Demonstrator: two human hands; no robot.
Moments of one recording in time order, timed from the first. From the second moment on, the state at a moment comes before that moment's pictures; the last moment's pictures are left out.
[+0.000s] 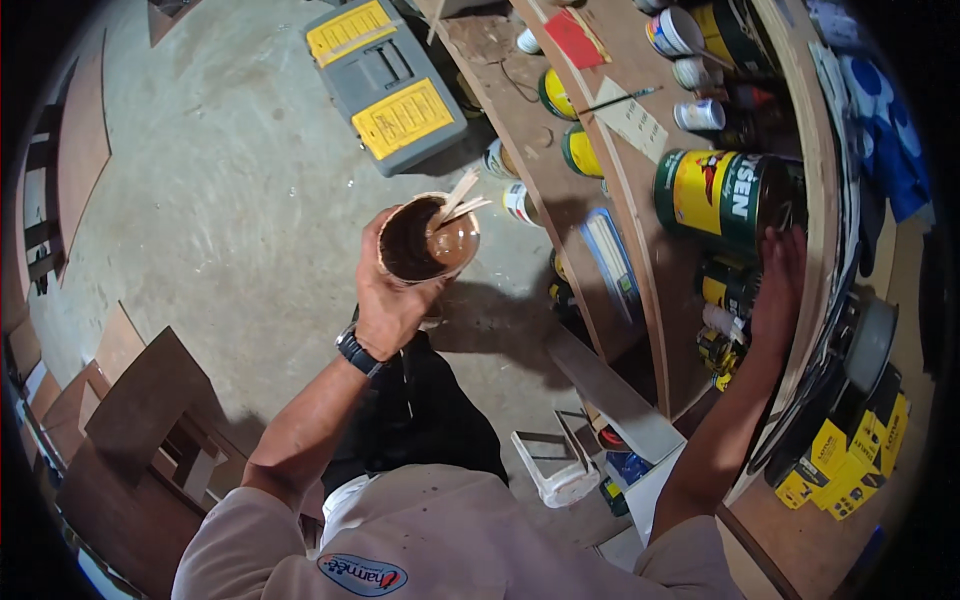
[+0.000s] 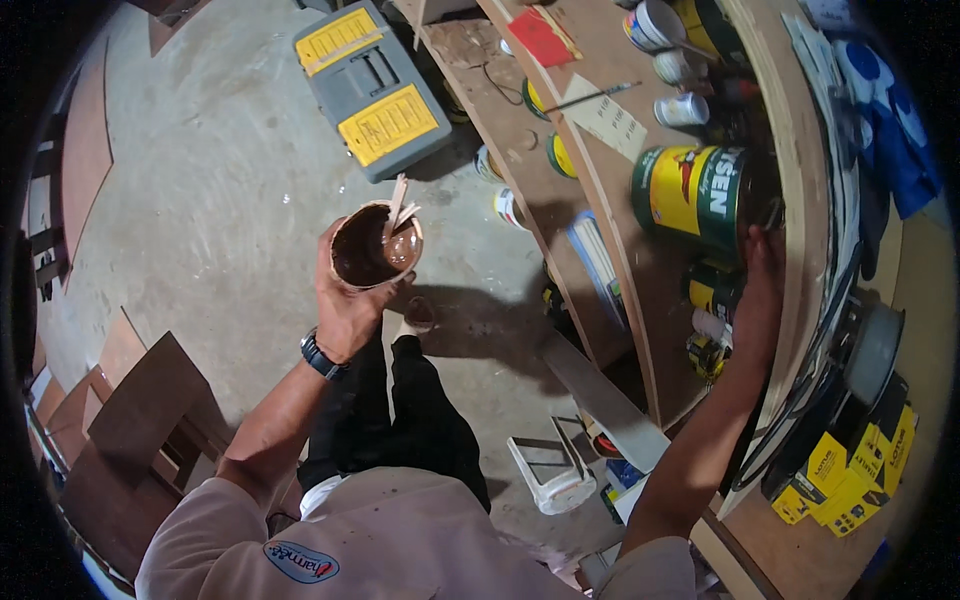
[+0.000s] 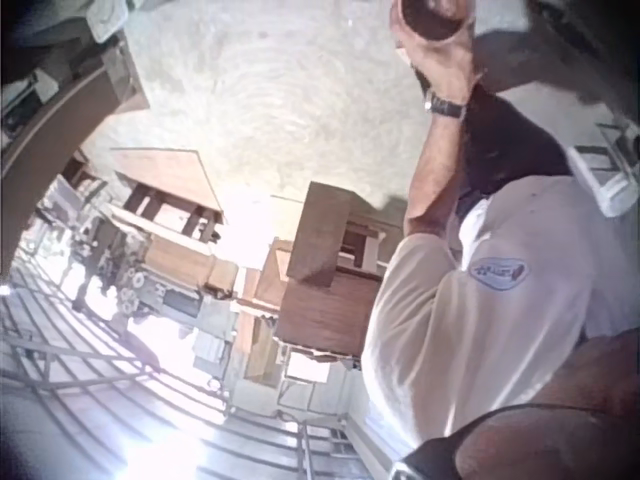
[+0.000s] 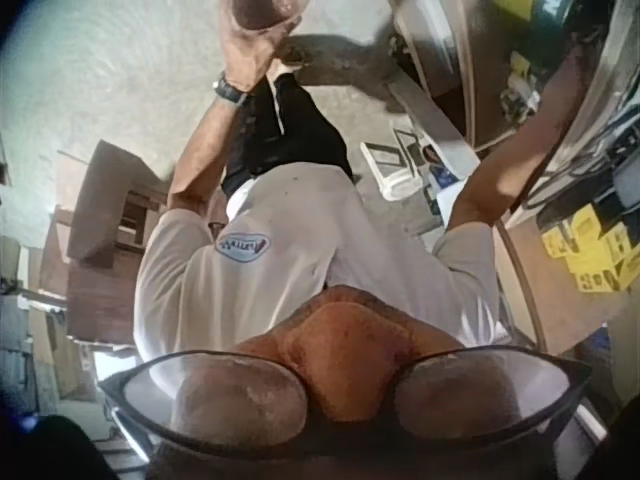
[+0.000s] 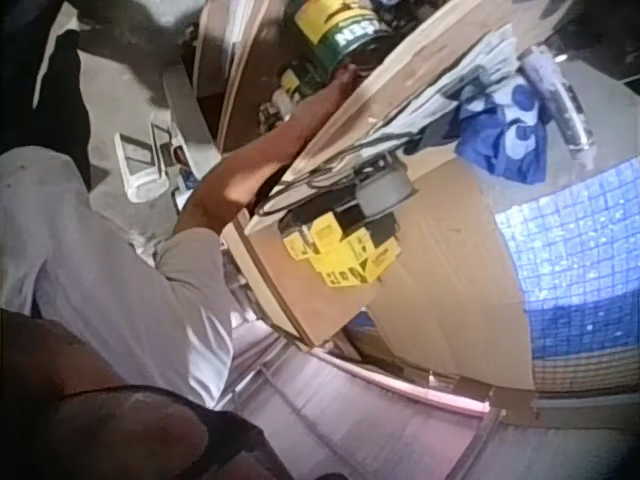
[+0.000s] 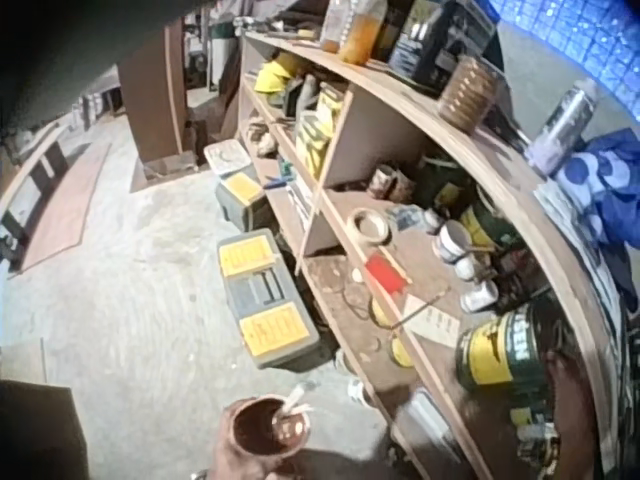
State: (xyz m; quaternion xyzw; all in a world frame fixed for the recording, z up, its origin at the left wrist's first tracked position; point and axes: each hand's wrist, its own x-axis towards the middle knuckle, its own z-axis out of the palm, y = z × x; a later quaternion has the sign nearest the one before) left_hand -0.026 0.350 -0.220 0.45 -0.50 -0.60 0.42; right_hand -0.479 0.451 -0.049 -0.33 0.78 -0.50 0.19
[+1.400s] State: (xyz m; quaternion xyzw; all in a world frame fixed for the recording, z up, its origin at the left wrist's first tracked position) left_hand -0.039 0.423 -0.201 0.43 -0.53 -0.63 0.36; right_hand -0.615 0.460 -0.135 -0.53 0.80 -0.22 -0.13
